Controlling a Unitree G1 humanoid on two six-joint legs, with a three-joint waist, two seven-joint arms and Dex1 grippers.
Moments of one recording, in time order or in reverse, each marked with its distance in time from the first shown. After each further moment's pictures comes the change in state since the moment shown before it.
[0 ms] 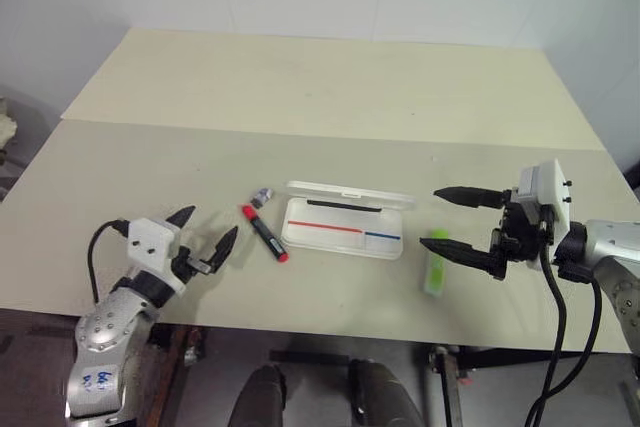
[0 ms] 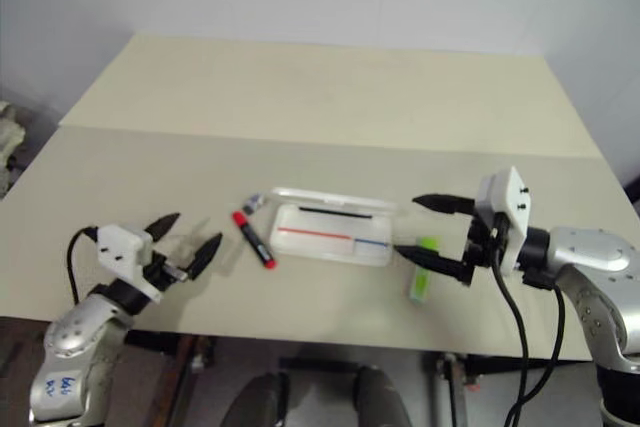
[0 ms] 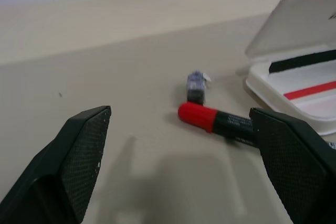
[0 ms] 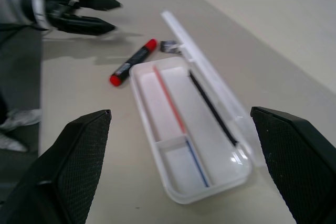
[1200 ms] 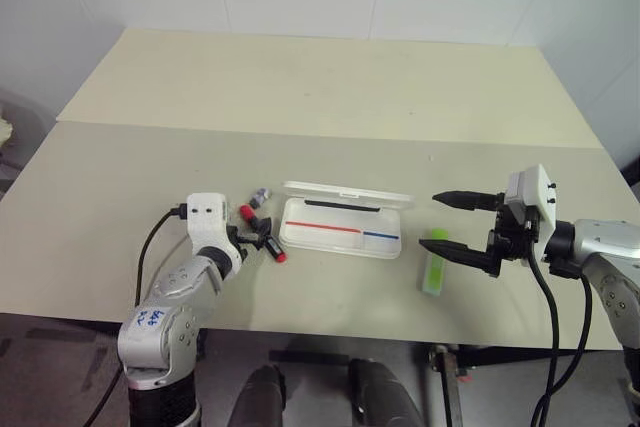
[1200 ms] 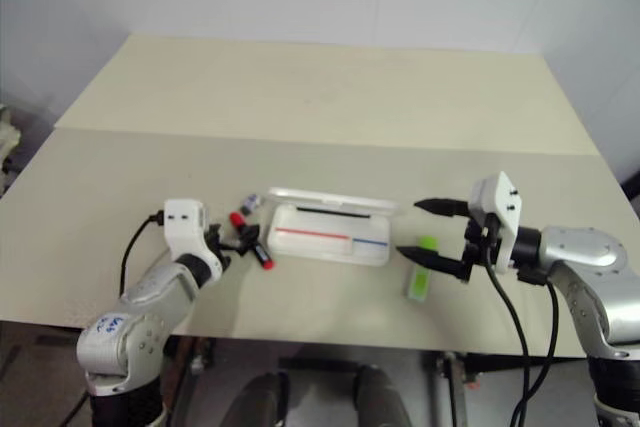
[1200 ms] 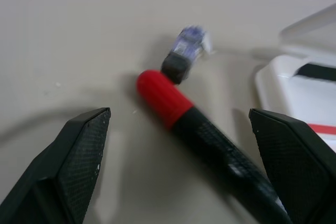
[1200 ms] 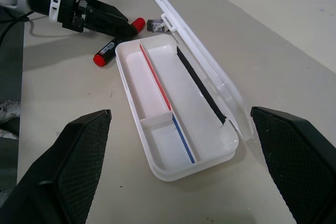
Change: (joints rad) left arm -0.325 -0.215 -0.050 -0.190 -0.063 0.916 0.539; right arm -0.022 0.000 0.036 0.108 -0.076 -0.069 0.011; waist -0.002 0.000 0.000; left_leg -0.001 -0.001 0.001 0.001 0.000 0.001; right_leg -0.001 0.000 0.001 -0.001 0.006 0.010
